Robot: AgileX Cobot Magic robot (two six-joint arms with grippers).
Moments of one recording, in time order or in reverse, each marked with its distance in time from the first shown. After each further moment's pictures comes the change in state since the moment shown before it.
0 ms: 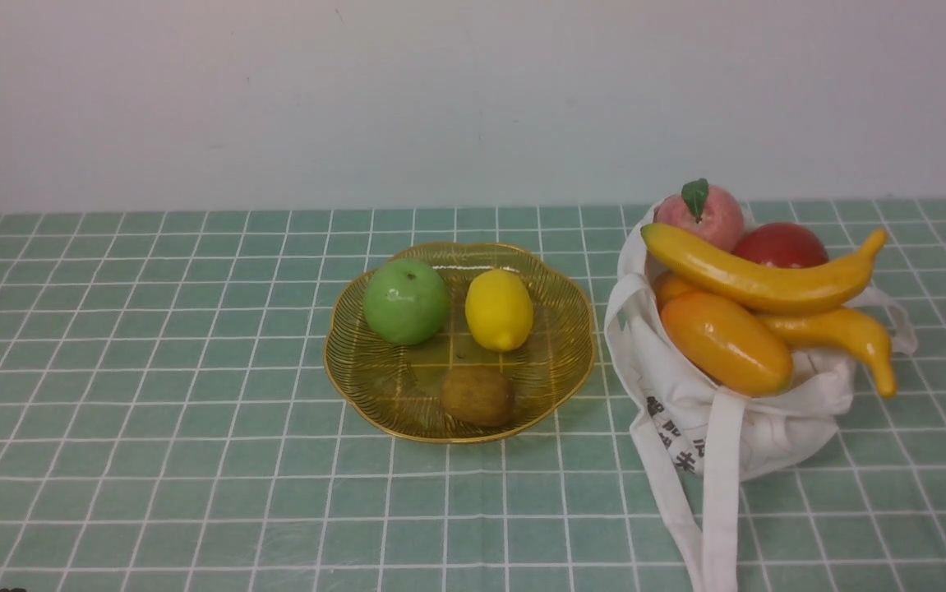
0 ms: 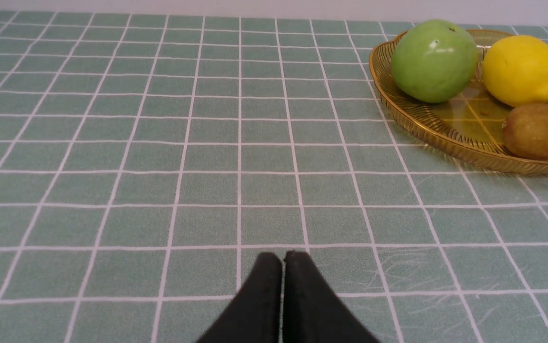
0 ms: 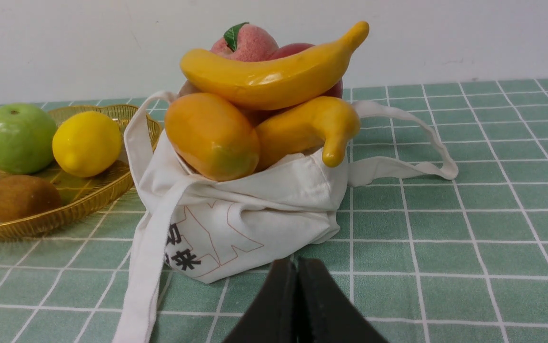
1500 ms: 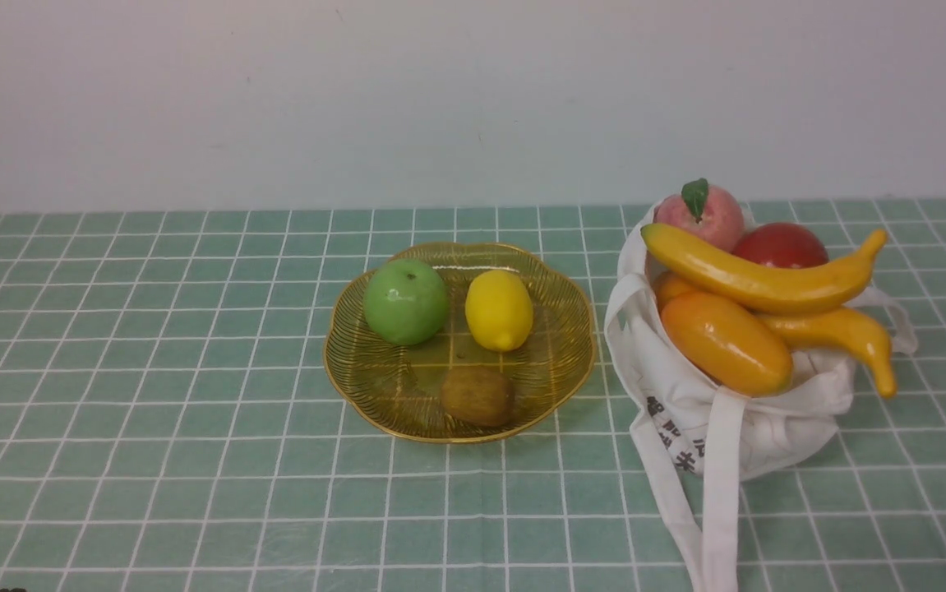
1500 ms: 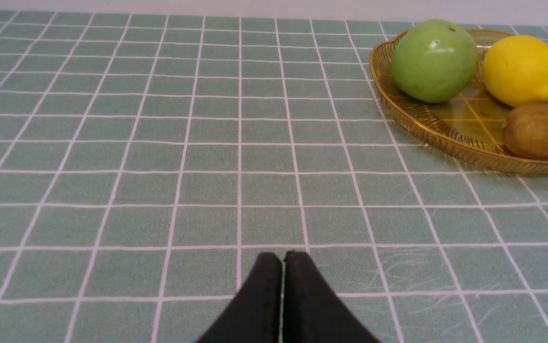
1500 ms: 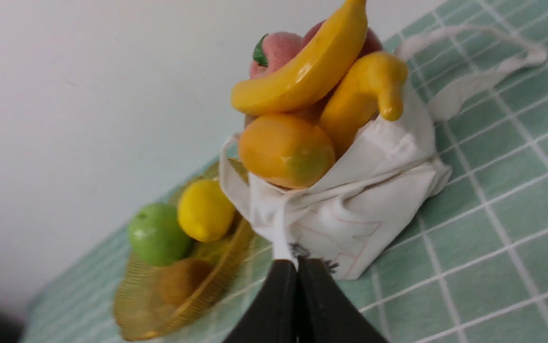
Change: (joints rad) right arm 0.000 0.000 0.002 0.408 -0.011 0.289; left arm 0.000 0.000 0.000 0.000 0.000 0.000
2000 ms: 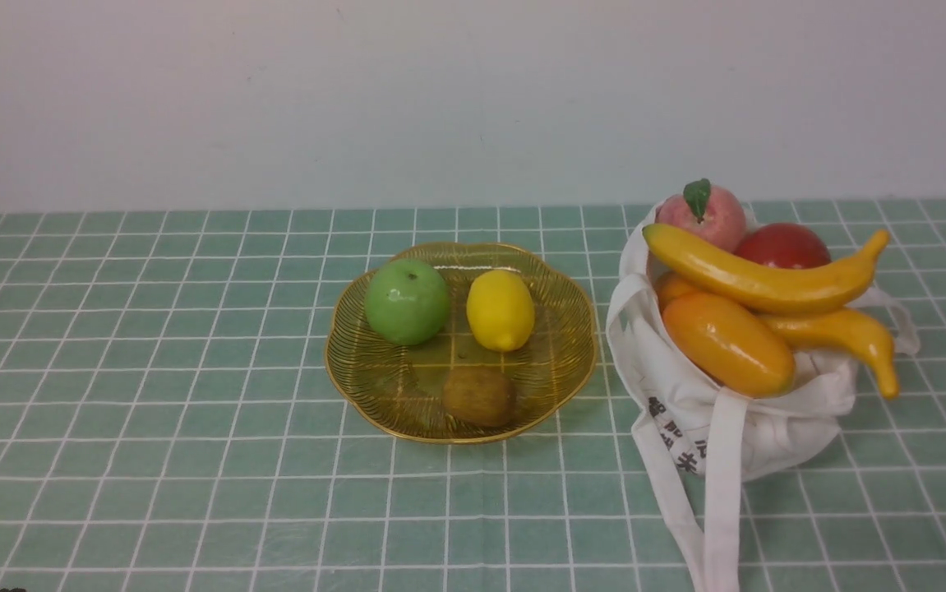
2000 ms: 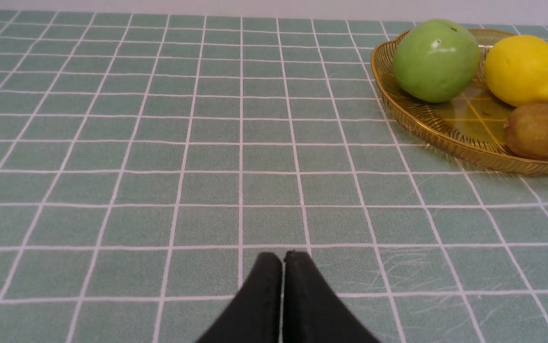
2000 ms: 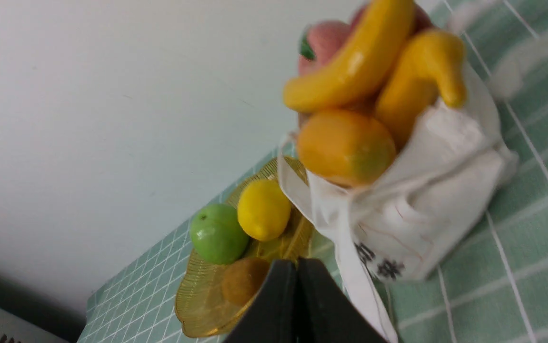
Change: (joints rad) right arm 0.000 0.000 -0.116 0.106 0.075 -0.168; left arm 0.000 0.000 0.000 0.000 0.000 0.000
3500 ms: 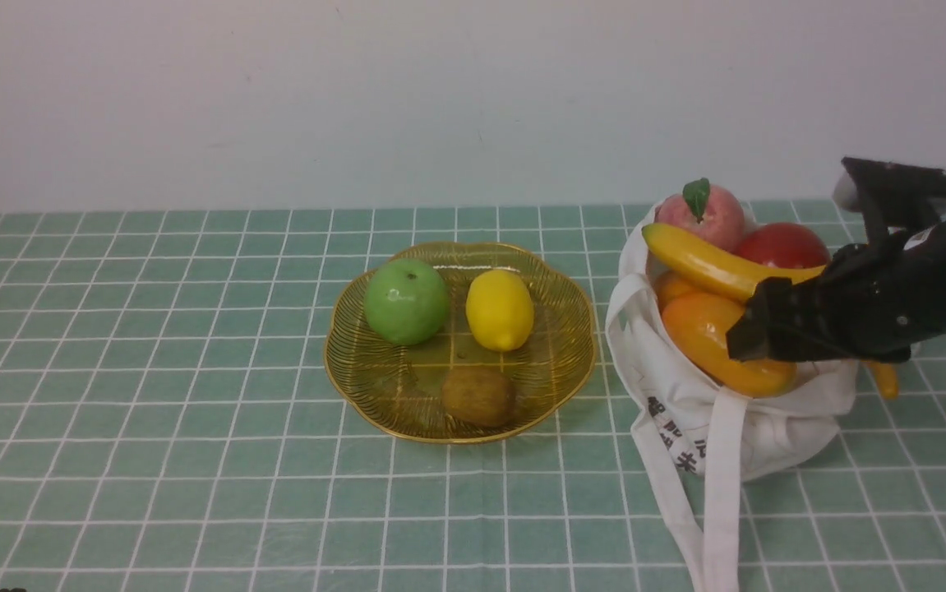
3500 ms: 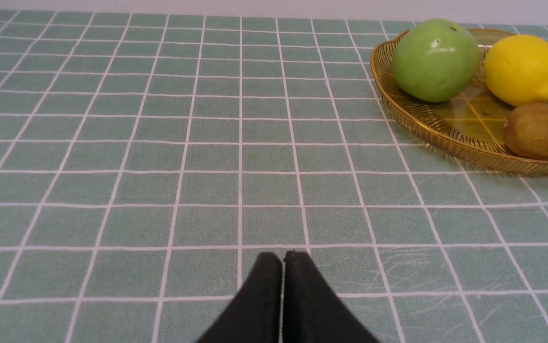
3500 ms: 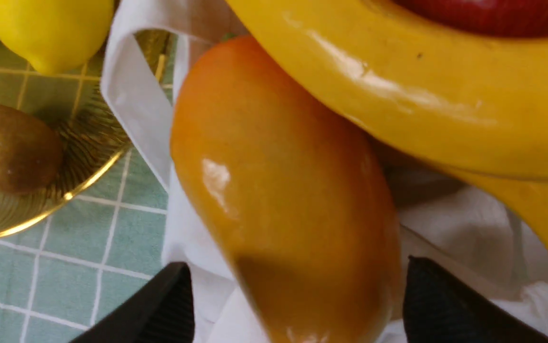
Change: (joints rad) right arm 0.006 1.634 -0.953 -0.069 0.265 -0.507; left arm 0.000 0.000 0.000 0.000 0.000 0.000
